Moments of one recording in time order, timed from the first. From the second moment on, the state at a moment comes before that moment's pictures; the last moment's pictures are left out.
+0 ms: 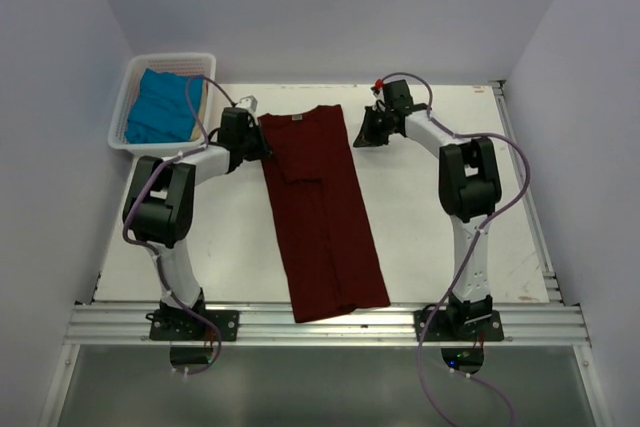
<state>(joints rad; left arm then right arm) -0.21 1.89 1.14 0.07 0.15 -0.43 0.27 2.23 1.74 -0.44 -0.36 0.42</state>
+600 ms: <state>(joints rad) -0.22 2.27 1.53 0.11 0.30 -0.45 0.27 1.94 1.46 -0.37 -0.34 0.42</state>
